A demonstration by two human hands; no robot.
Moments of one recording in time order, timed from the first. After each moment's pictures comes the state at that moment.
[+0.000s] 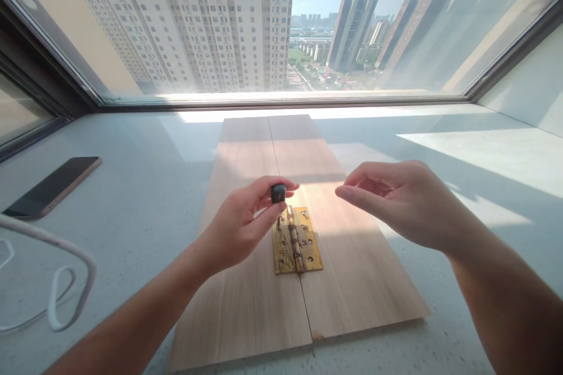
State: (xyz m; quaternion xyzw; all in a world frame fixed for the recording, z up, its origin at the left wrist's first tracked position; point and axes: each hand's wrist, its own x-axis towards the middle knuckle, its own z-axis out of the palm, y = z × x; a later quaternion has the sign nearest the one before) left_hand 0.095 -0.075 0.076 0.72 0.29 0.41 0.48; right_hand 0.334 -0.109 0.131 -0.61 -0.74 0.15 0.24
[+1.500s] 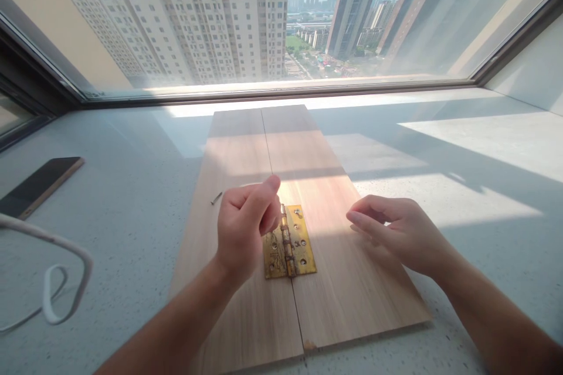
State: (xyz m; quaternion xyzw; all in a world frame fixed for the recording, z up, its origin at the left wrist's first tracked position) left_hand 0.137 -0.083 0.073 0.49 0.29 0.55 0.61; right_hand 0.375 -0.123 0.057 -0.63 -0.68 0.27 0.26
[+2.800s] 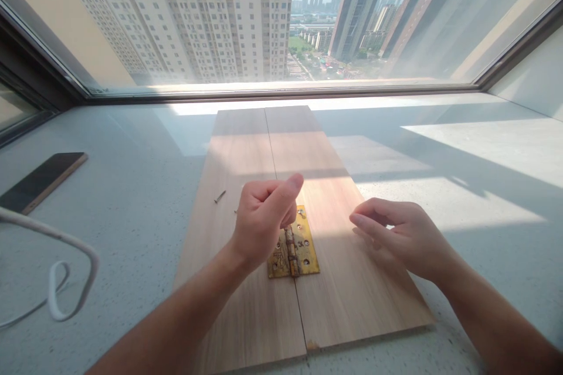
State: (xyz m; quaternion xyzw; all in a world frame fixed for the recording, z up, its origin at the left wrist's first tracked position) left_hand 0.144 -0.076 0.072 0.54 0.27 0.51 0.62; right_hand 0.372 -0.122 0.055 -0.64 -0.68 0.26 0.26
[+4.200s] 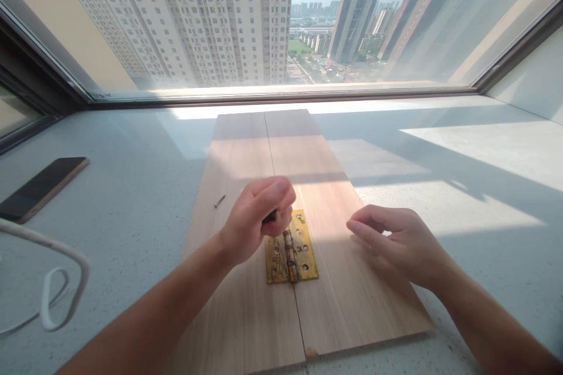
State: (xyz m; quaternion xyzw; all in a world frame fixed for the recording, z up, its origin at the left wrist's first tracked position) left_hand 0.130 -0.064 0.072 0.53 0.22 0.40 0.72; right_hand 0.367 -0.124 0.057 -0.63 -0.68 0.26 0.26
